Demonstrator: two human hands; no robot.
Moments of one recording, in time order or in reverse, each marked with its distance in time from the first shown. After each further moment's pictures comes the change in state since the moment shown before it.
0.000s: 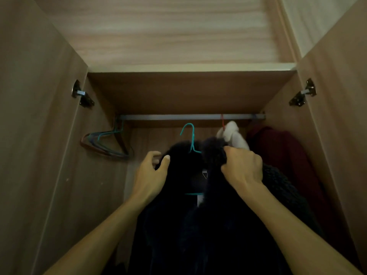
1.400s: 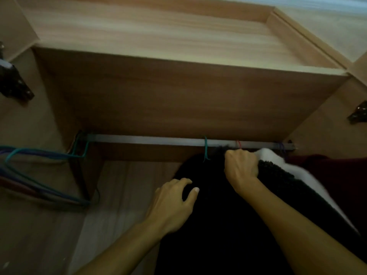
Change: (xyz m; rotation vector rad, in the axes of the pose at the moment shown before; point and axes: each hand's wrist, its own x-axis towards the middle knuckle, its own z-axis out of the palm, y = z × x) left_hand 0.195 -0.118 0.151 0.212 -0.135 0.539; right_hand 0.220 -0.016 0.185 -0.328 0.123 0.060
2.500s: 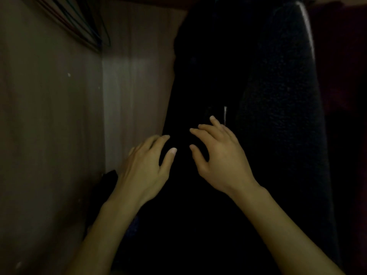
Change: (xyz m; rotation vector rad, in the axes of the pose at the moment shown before) left_hand -0.318 0.057 -0.081 -0.034 -0.330 -0.349; right_hand -0.371 -0.044 -0.089 0.630 -0.287 -0.293
